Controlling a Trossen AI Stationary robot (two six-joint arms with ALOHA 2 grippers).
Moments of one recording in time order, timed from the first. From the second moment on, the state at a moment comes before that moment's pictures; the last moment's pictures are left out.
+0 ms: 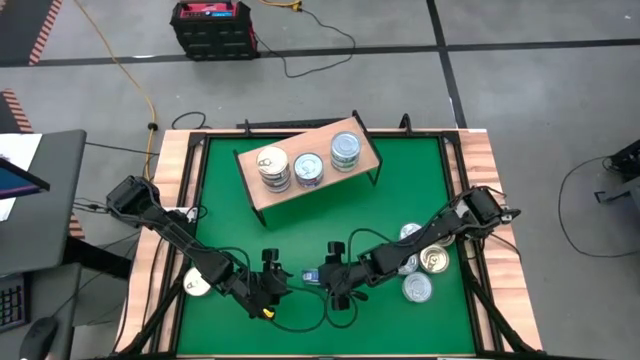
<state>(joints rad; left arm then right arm) -0.65 1.61 0.93 -0.15 -0.54 -0.37 0.41 1.95 1.22 -0.09 0.30 0.21</state>
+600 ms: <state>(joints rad) -0.65 1.61 0.80 -0.02 -0.64 -0.29 0.41 1.92 1.42 -0.60 0.42 0.18</state>
